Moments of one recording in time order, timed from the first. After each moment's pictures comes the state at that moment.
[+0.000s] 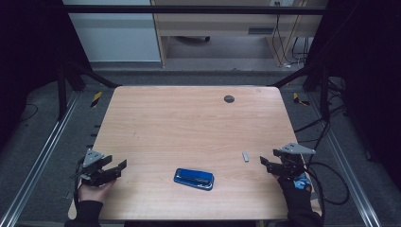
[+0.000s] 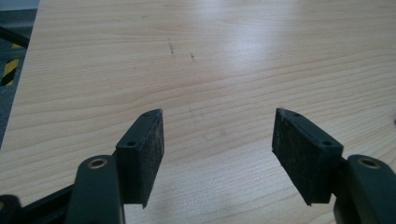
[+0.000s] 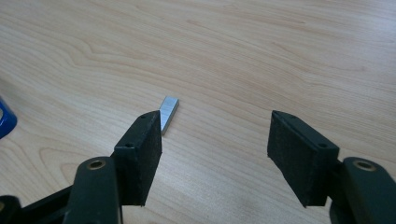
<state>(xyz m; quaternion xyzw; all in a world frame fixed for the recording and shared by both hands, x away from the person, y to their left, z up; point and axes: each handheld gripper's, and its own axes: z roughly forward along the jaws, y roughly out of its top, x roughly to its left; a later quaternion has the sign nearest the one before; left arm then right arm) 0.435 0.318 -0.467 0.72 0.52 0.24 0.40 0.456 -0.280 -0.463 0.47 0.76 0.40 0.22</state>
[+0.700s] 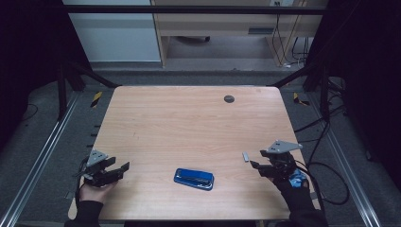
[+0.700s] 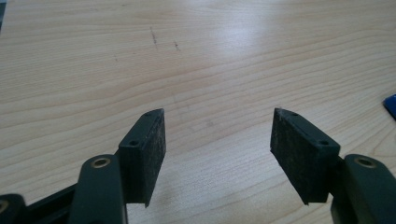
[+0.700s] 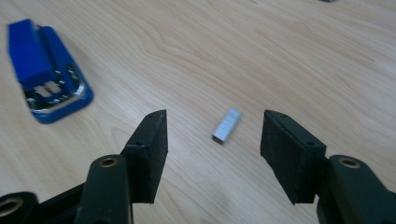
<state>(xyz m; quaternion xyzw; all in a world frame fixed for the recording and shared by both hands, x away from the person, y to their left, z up) 0.436 0.314 -0.468 0.74 0.50 0.22 0.39 0.450 -0.243 -0.429 0.37 0.83 0.37 0.19</state>
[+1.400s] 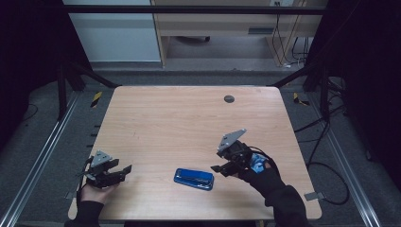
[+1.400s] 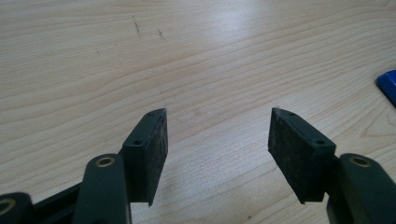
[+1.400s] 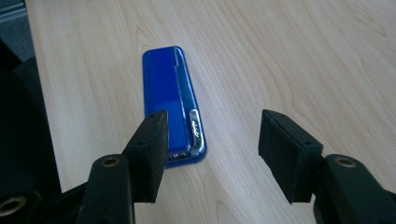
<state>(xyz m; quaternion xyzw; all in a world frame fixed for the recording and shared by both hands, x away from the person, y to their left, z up) 0.436 0.308 -0.471 0.76 0.49 0.21 0.37 0.471 -0.121 -0.394 0.20 0.92 0.32 0.08</state>
